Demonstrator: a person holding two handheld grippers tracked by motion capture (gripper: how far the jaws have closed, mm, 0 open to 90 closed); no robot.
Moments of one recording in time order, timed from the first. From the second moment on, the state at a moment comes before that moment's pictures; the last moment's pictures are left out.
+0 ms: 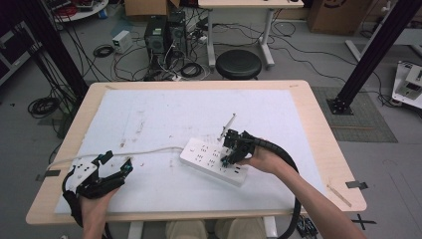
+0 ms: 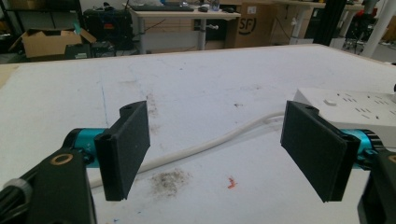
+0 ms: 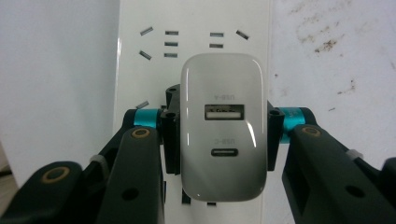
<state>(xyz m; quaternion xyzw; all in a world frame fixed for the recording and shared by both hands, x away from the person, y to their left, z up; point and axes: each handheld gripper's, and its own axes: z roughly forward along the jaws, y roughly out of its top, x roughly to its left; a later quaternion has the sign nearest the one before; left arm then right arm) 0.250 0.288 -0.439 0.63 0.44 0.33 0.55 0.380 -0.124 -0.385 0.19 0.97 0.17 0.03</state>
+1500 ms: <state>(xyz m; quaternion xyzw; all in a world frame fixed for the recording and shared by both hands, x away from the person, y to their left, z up) 0.253 0.292 -0.440 0.63 0.44 0.33 0.54 0.354 -0.185 -0.387 0.27 0.88 0.38 0.09</state>
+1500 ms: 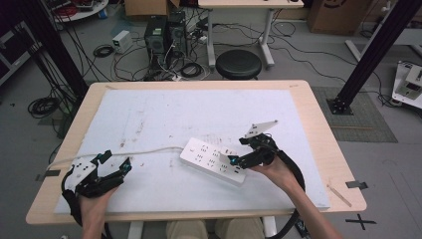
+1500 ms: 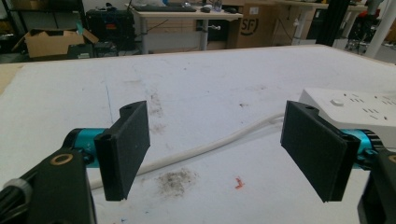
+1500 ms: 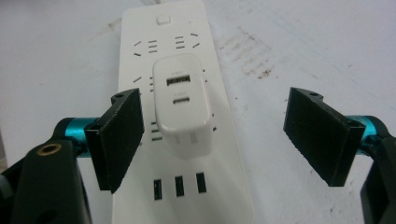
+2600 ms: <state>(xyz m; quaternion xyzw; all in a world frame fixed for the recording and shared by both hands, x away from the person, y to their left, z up) 0.261 0.301 -0.442 0.63 0.45 0.33 0.54 0.297 -0.310 -0.433 0.42 0.68 0.54 0.27</state>
